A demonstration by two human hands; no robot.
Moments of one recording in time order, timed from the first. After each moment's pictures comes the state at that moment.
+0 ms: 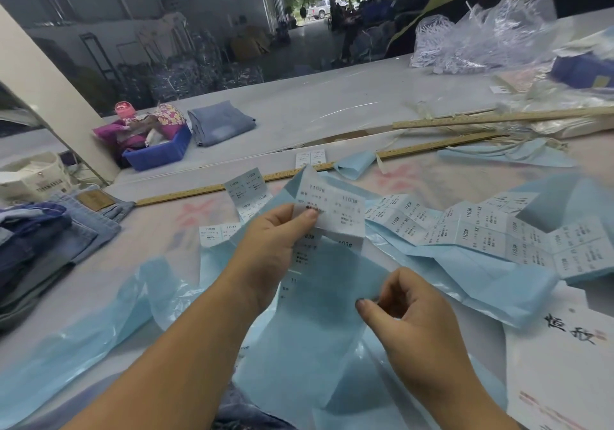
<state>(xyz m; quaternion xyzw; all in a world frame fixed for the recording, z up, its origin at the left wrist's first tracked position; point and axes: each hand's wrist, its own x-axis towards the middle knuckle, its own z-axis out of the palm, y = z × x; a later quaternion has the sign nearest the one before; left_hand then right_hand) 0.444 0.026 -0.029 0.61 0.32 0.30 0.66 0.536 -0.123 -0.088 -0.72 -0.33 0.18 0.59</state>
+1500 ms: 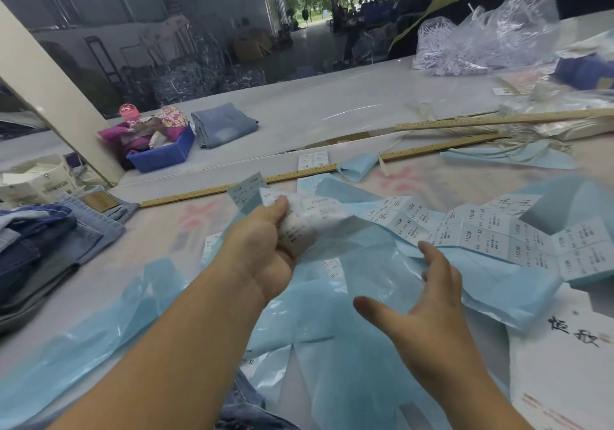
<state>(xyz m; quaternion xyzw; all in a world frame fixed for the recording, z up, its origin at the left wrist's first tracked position) 0.451 0.014 0.007 0.34 0.41 0.36 0.77 0.546 -0.123 -0.093 -0.75 -0.28 0.20 0.57</state>
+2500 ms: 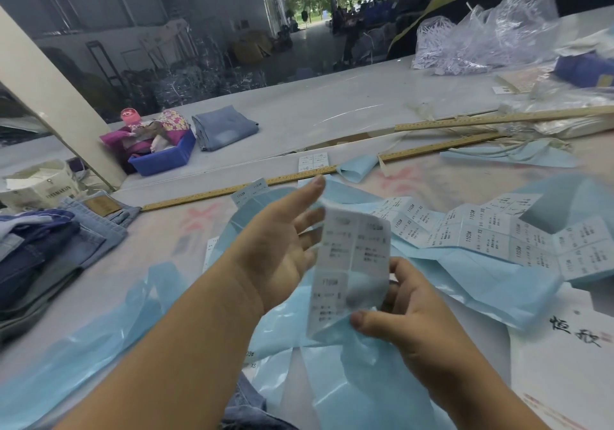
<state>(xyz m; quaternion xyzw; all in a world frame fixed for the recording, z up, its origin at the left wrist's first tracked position) 0.447 0.006 0.017 0.51 0.32 0.21 0.77 0.548 -0.119 -0.084 -0.46 -0.35 0.45 0.68</state>
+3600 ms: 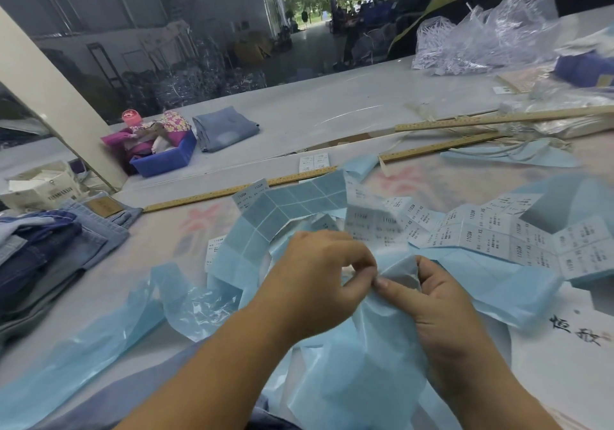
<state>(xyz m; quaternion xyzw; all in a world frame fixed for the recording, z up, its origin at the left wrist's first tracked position) 0.446 -0.013 -0.017 0.95 0.18 0.19 0.15 0.551 -0.122 -0.074 -0.44 -0.21 0.42 0.76</state>
